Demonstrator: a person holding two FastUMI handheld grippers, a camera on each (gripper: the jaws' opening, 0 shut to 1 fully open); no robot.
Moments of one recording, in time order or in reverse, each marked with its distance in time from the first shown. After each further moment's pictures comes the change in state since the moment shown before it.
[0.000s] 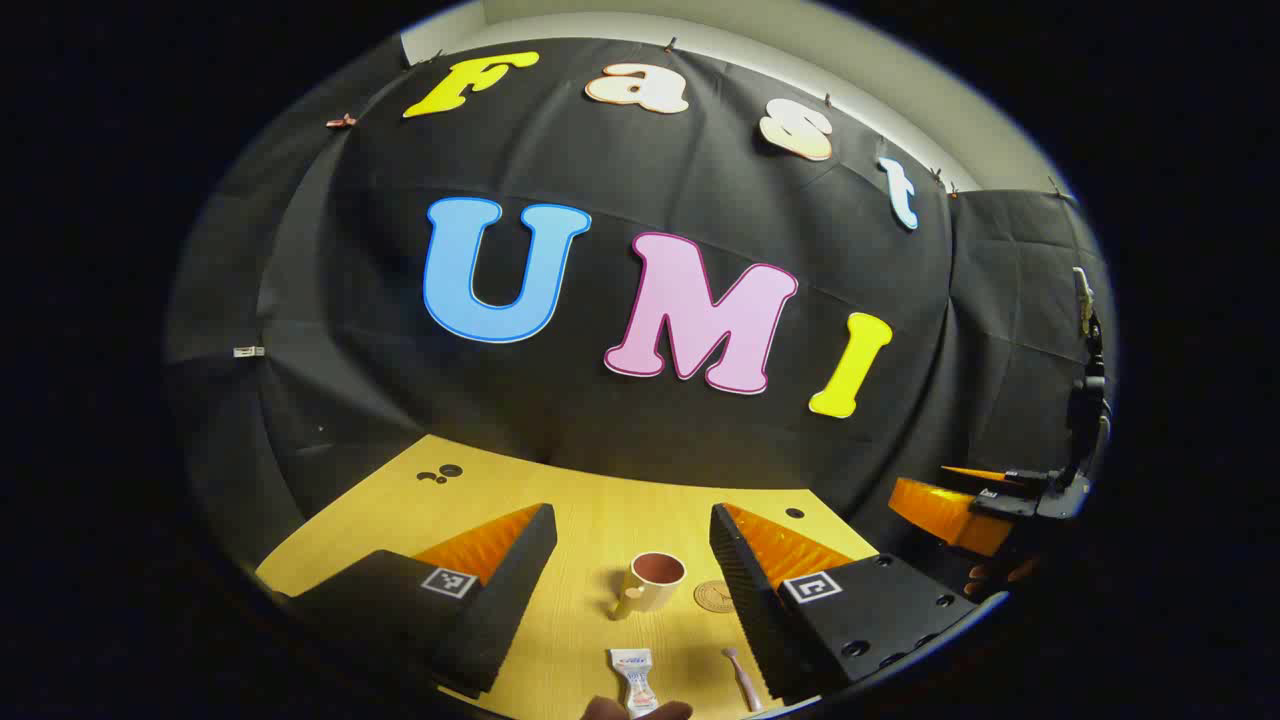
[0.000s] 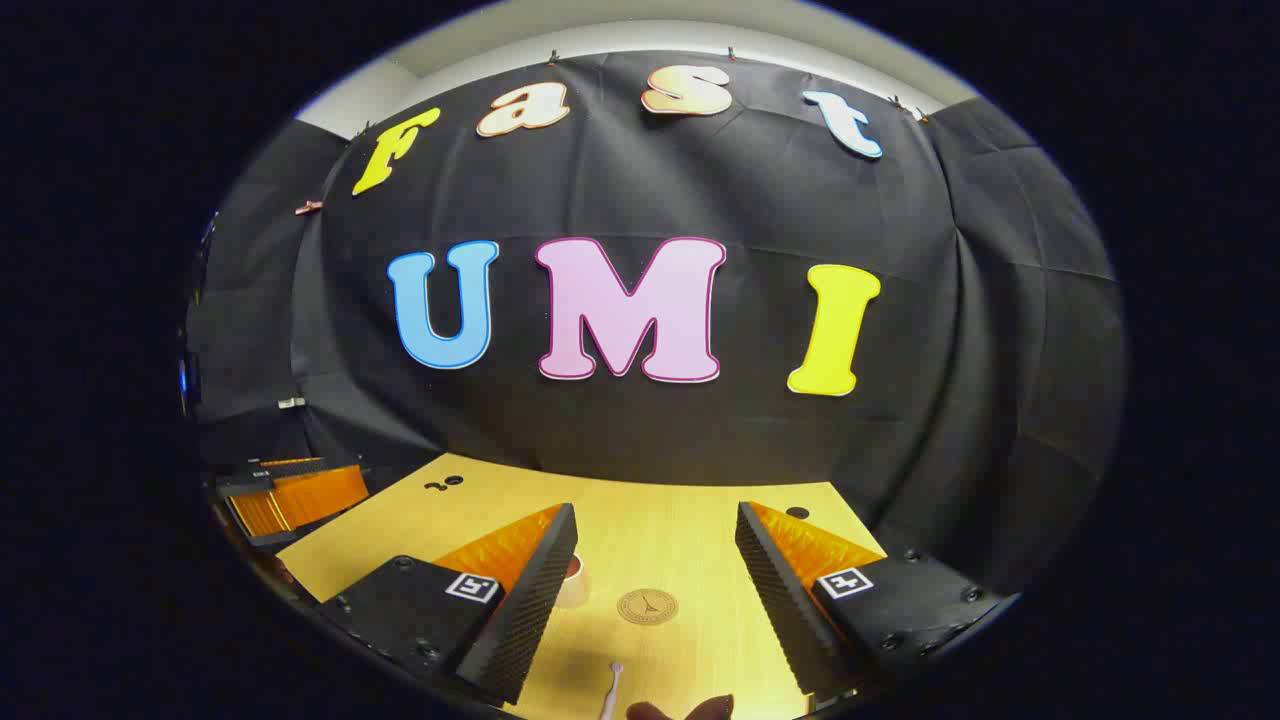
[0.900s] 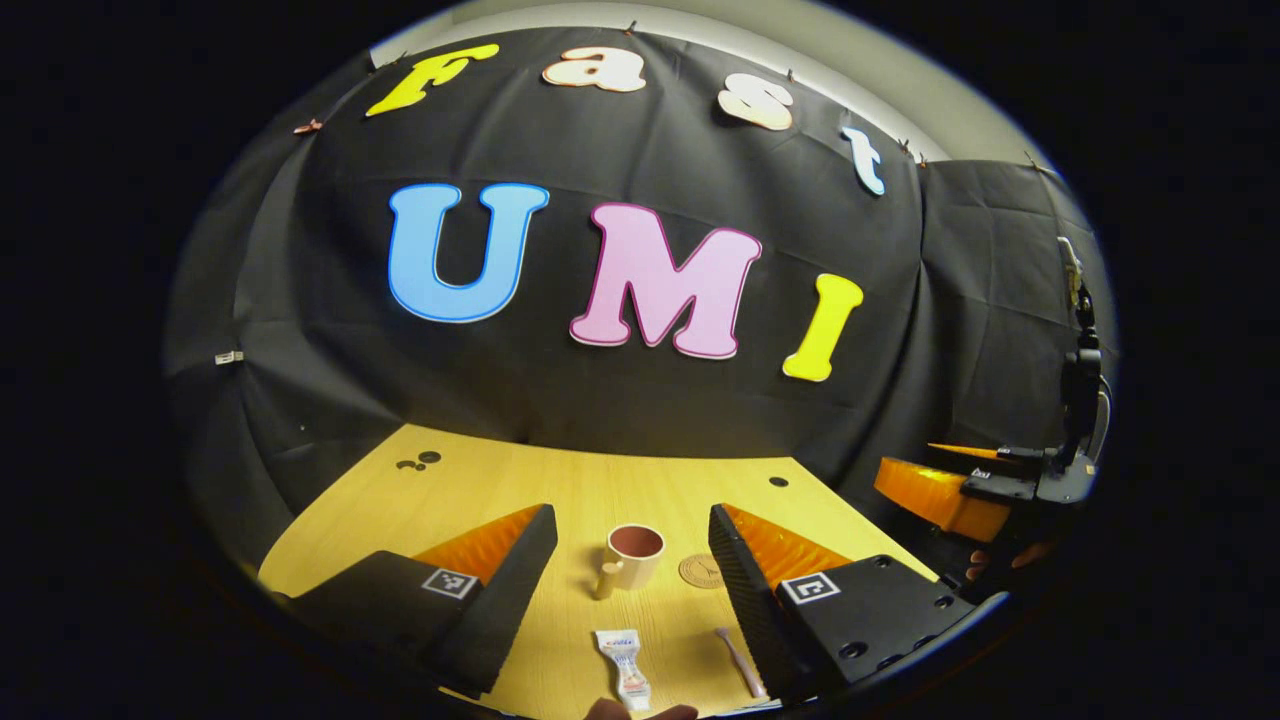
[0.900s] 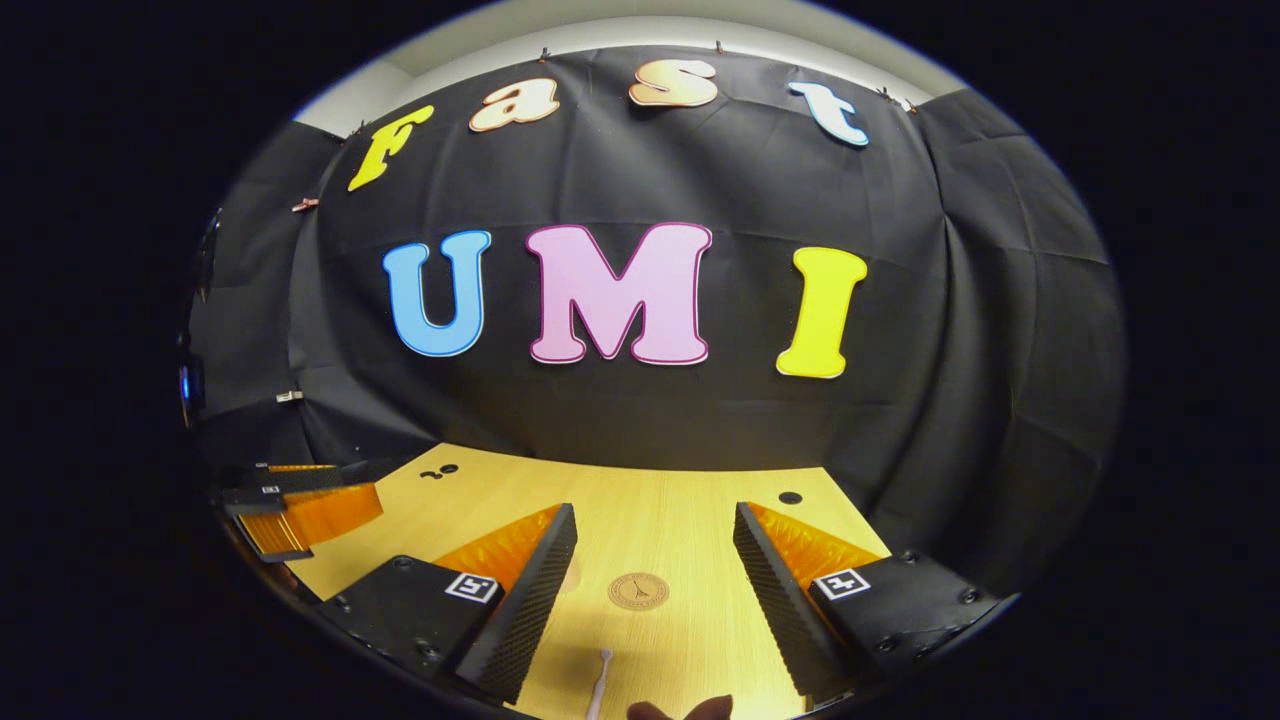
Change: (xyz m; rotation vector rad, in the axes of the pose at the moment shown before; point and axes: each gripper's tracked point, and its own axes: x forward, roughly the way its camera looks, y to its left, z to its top) left arm 0.004 -0.029 -0.050 0.060 0.117 -0.057; right arm -0.007 -0.018 -0.026 0.020 0.035 -0.005
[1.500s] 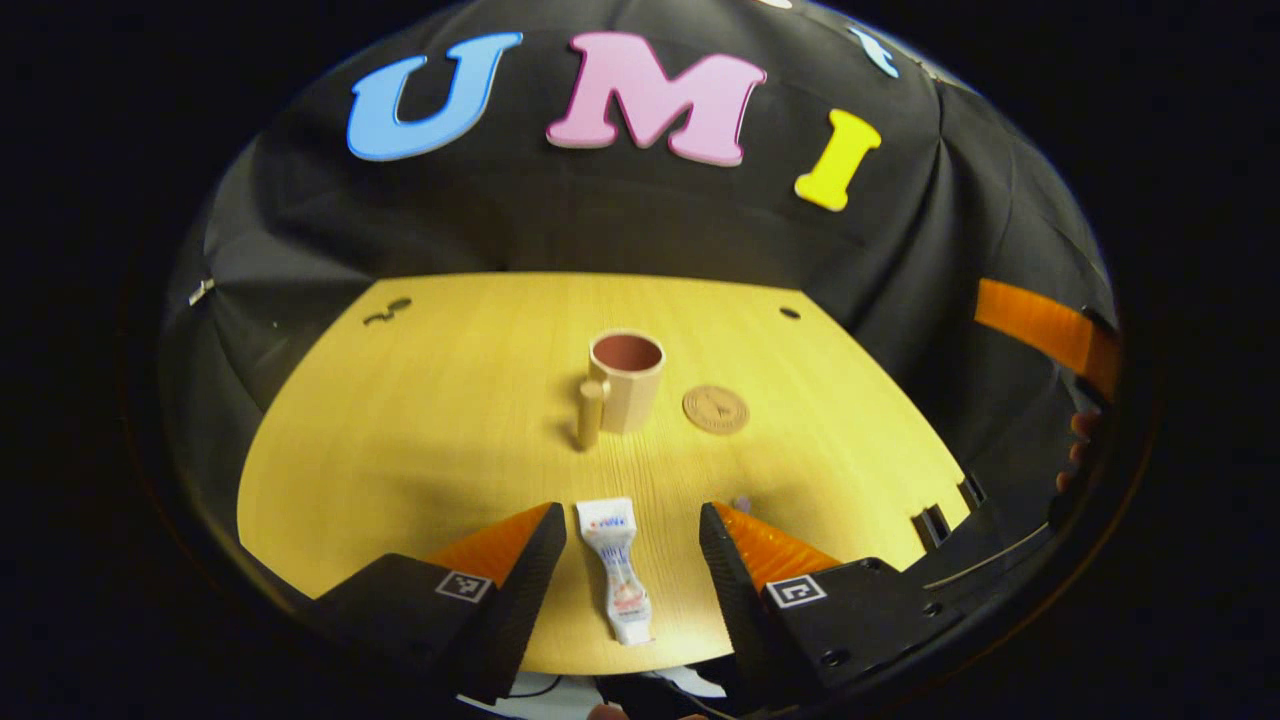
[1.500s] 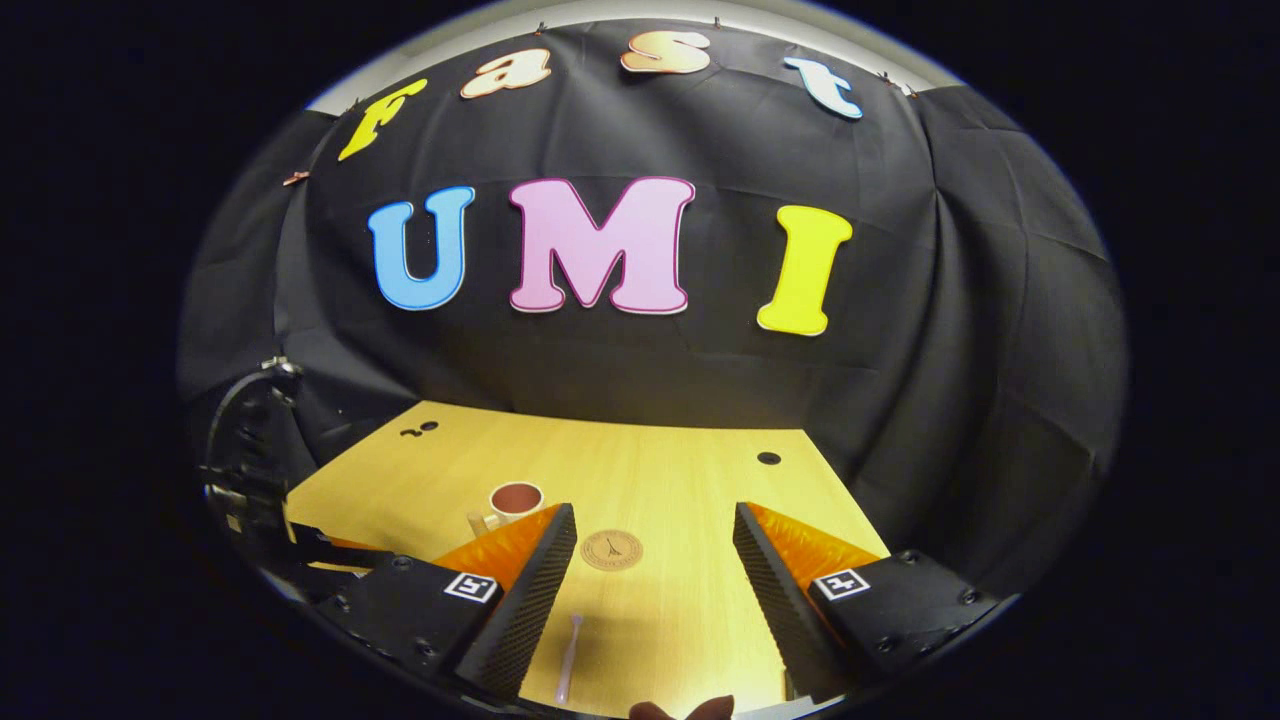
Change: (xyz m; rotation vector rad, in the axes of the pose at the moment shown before) left arm 0.032 -0.008 -0.184 0.010 0.533 0.006; right arm -0.009 -0.031 -0.050 -0.031 0.134 -0.046
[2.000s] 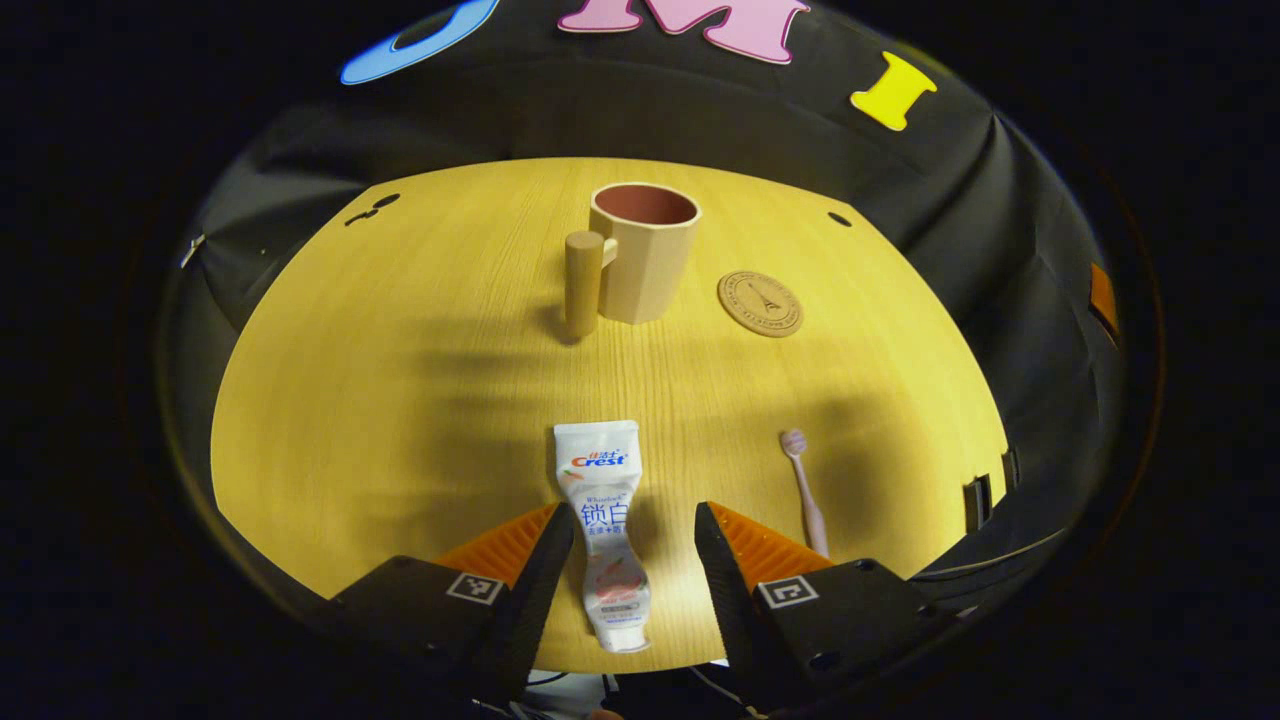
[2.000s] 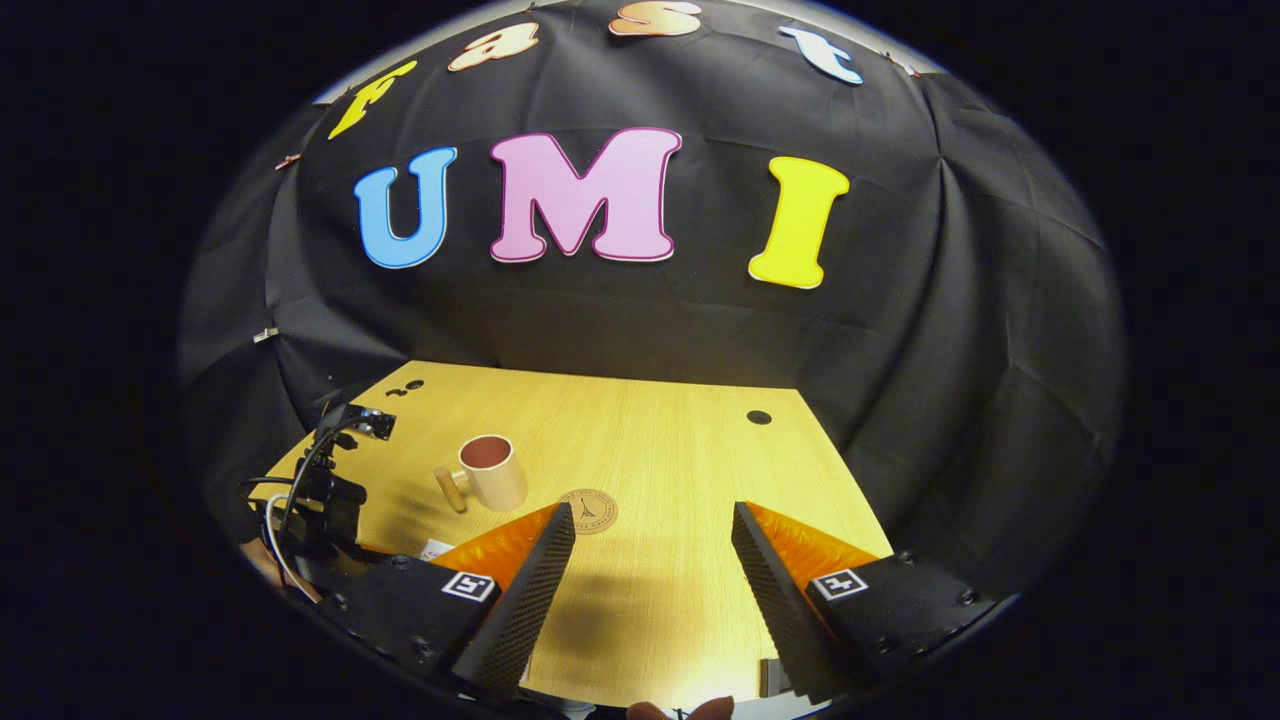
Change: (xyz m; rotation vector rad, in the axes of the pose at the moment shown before) left arm 0.072 0.013 -0.054 -0.059 0.245 0.085; right arm 0.024 -0.030 -0.040 -0.010 0.124 0.019
